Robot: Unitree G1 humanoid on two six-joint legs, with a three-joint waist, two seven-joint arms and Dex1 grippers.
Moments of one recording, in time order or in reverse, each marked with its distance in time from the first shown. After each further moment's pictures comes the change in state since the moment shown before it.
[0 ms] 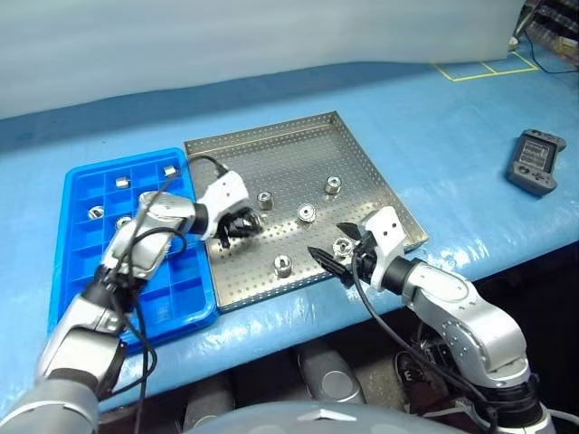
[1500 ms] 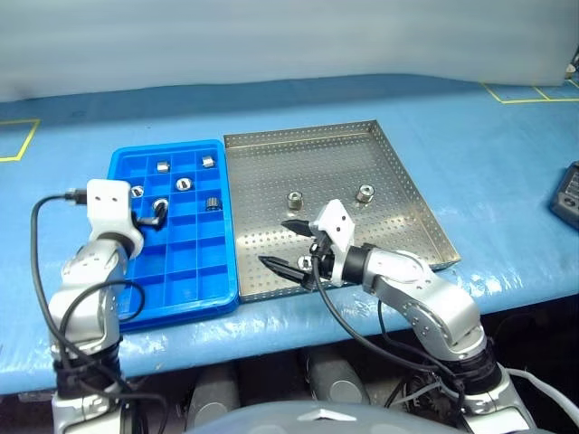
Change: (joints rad) left arm 0.229 -0.200 0.391 -0.273 0.027 0.154 0.659; right arm -0.160 0.061 0.158 0.050 0.000 -0.029 0.105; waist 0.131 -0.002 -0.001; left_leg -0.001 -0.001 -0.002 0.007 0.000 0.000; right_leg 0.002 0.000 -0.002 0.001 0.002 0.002
